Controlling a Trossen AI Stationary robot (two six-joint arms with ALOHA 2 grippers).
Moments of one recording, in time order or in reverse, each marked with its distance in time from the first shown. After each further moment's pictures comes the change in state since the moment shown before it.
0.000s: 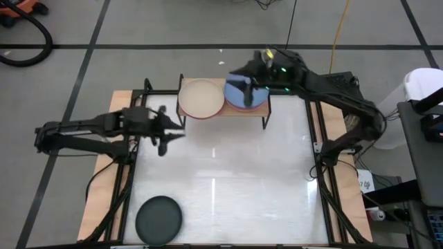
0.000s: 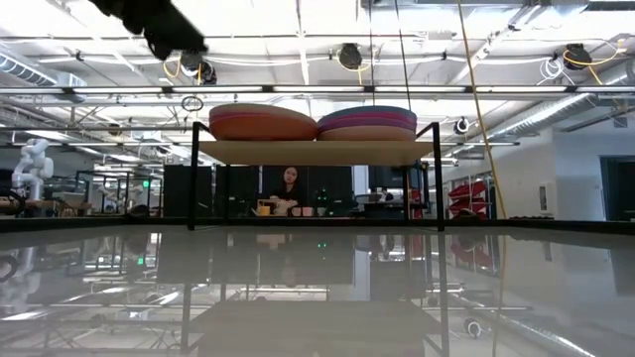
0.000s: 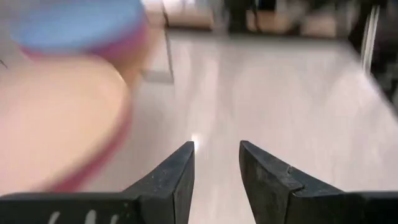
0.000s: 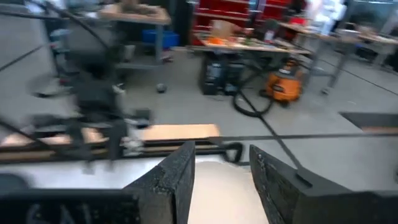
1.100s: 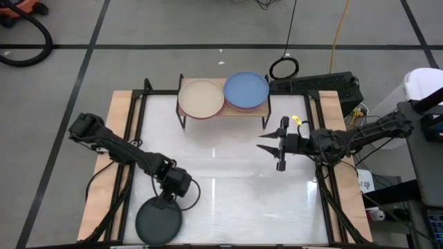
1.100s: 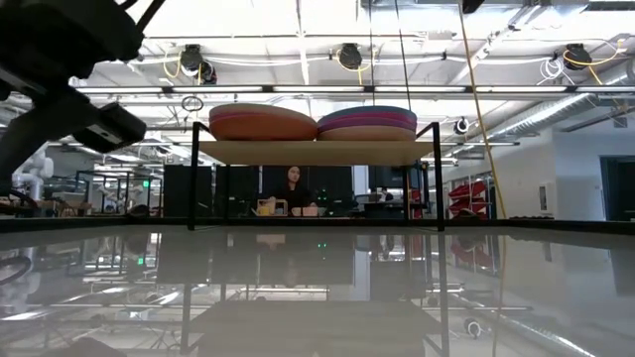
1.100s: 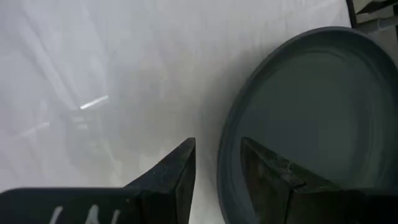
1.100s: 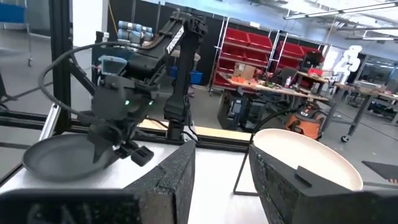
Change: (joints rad) left arm -0.534 0.698 0.066 -0.183 0.349 -0.069; right arm 0.613 -0.601 -1.035 0.621 0.502 -0.038
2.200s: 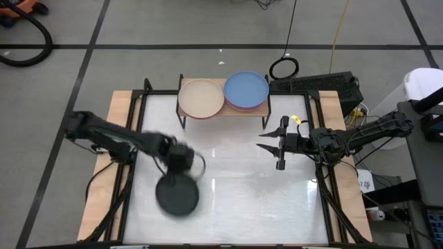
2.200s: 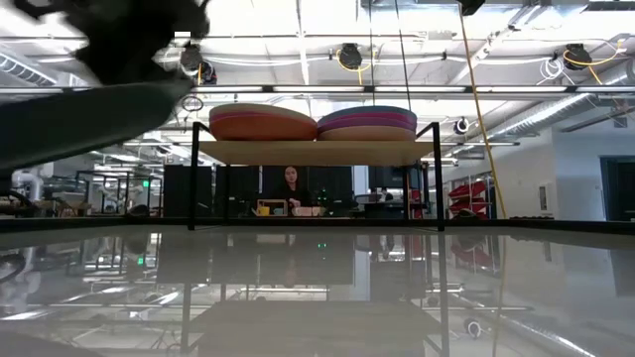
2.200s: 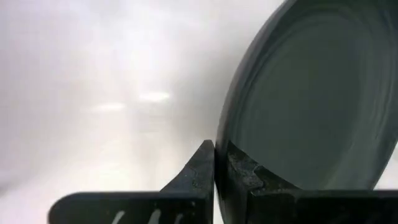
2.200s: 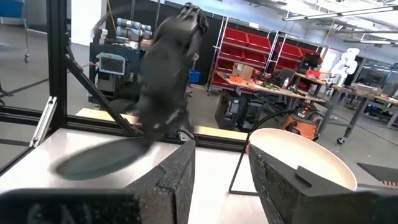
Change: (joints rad) left arm 0.232 -0.100 0.164 -0.296 -0.218 0.078; right arm 0.000 -0.002 -0.013 0.013 0.000 -0.029
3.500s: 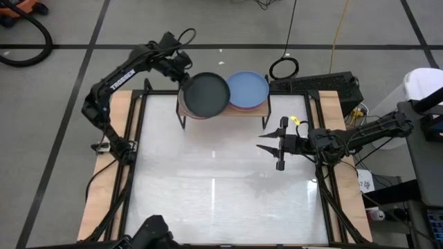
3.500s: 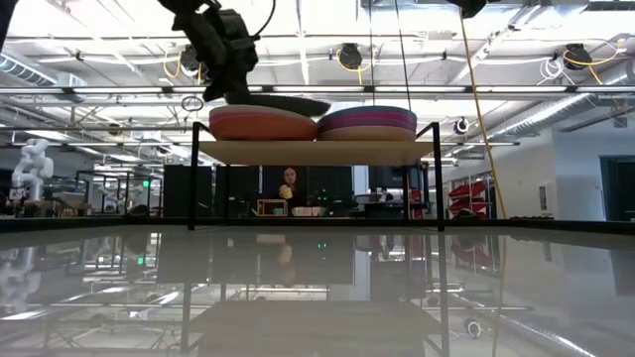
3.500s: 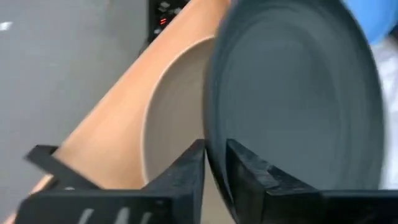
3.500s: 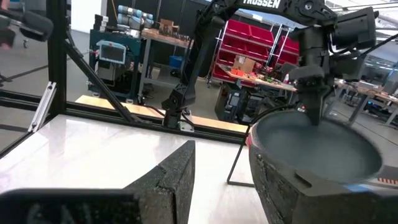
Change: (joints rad) left arm 1.054 0.267 0.696 -0.160 0.236 0.122; right arm 0.000 0.000 0.000 -0.041 0.000 -0.016
